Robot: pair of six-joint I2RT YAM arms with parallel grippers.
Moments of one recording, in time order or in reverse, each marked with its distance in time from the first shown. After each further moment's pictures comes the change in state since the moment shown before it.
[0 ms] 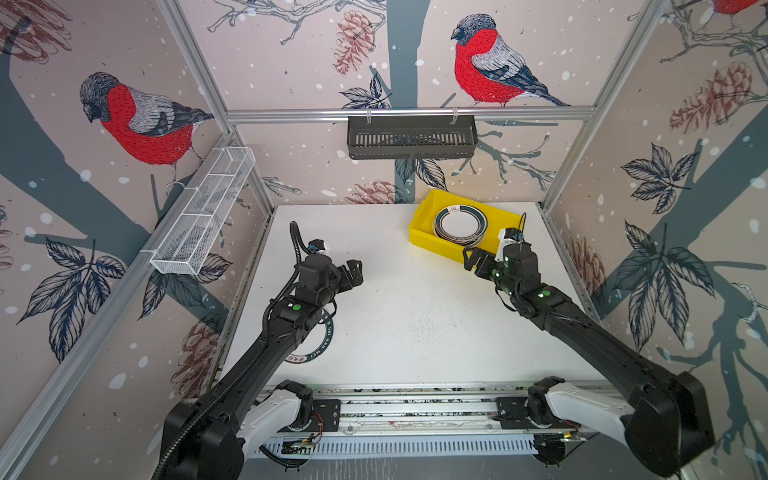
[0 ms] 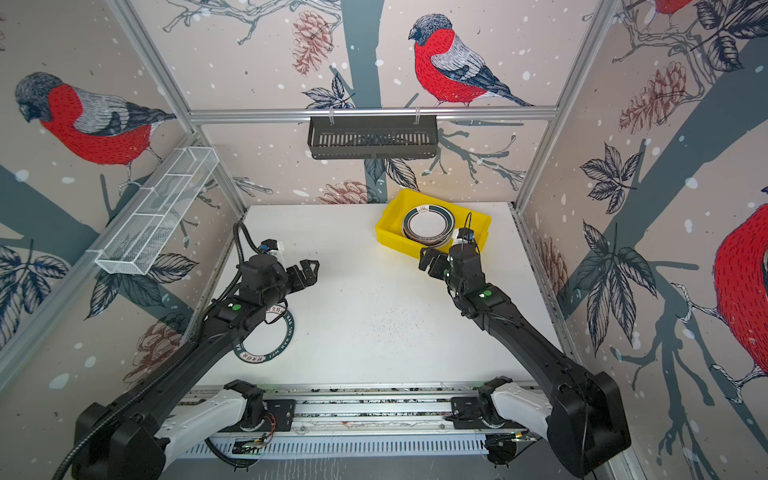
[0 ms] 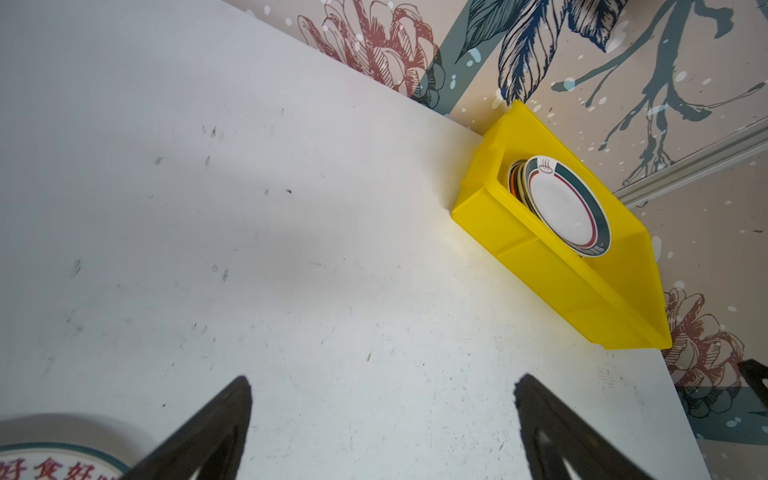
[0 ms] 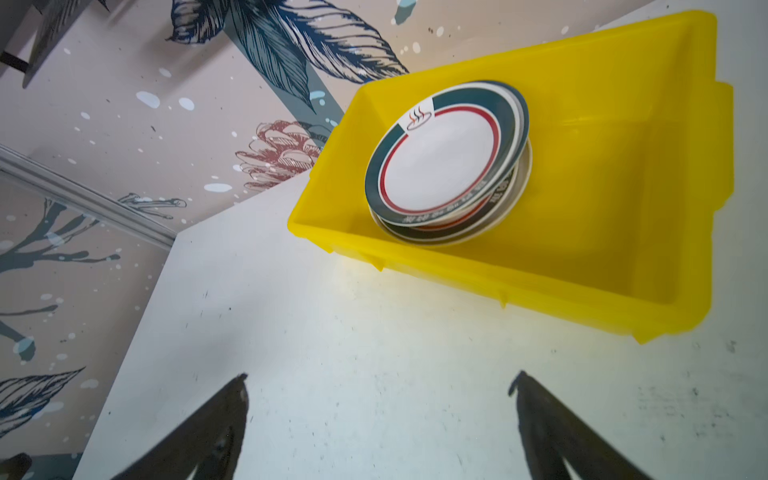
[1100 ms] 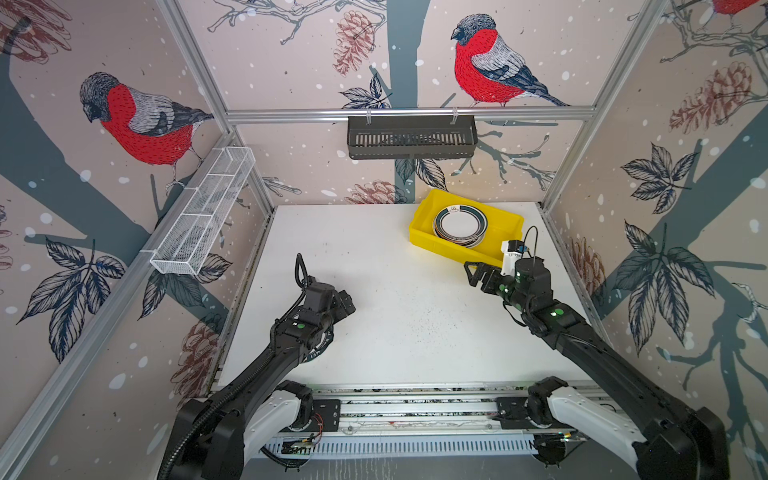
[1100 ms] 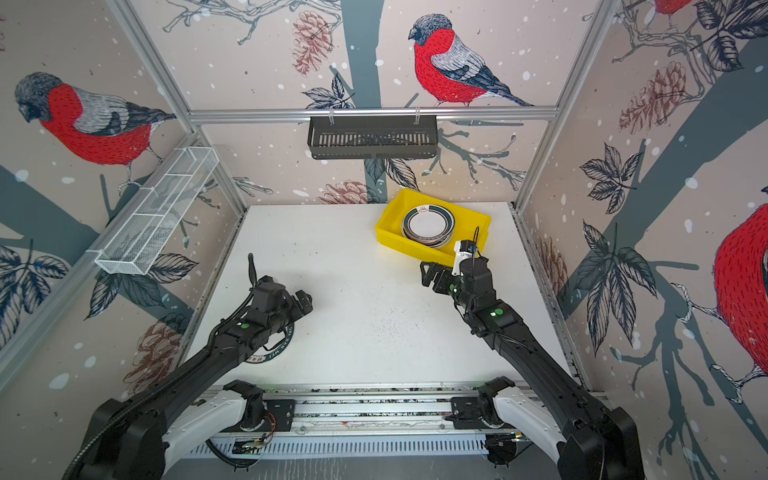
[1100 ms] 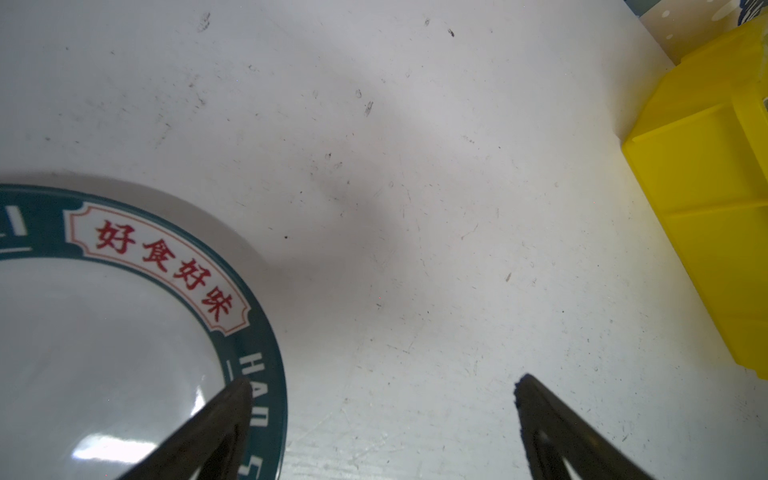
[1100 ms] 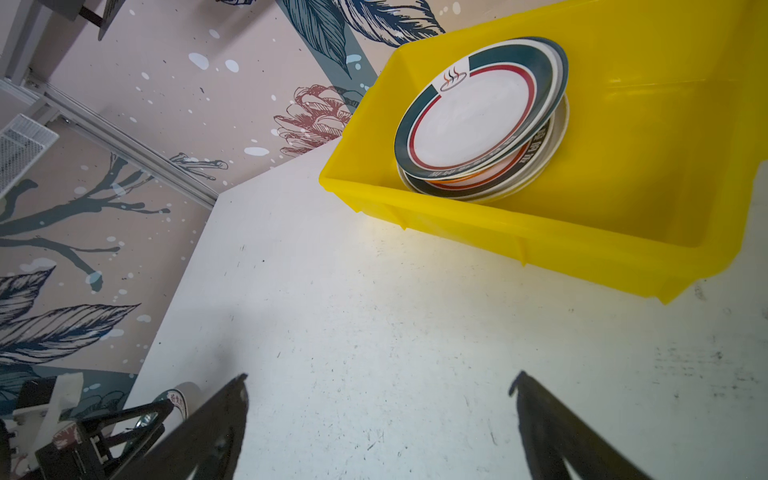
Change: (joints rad) left arm 0.018 -0.016 -0.253 -0.033 -0.062 -0.172; right arm -0.020 -0.137 -0.080 -0.032 -0.133 -0.009
